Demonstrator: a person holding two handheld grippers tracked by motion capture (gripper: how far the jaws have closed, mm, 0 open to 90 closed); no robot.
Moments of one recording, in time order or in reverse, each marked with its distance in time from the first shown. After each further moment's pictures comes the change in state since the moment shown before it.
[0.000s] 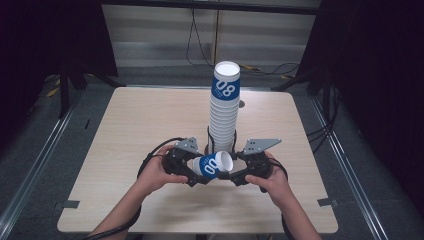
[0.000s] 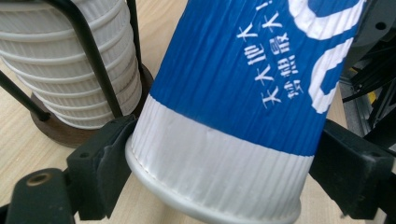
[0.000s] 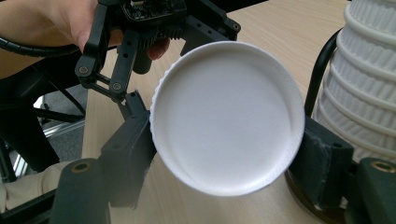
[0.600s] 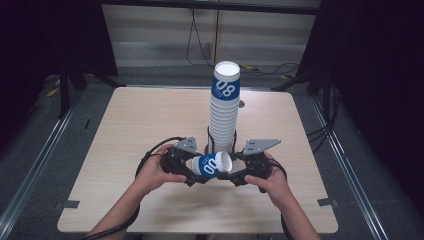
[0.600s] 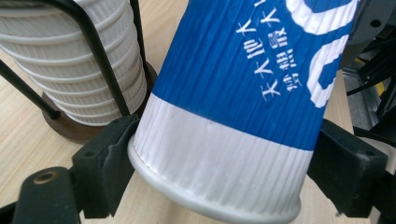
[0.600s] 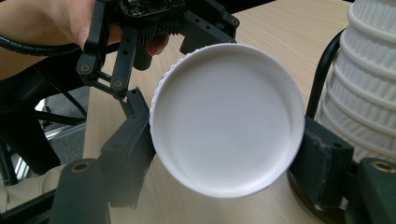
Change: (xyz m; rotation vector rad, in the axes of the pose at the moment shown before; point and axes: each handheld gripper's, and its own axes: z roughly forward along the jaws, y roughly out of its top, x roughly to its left) left arm -0.001 0.002 -0.005 0.023 0.016 0.029; right arm 0.001 -0.001 0.002 -0.013 0.004 0.004
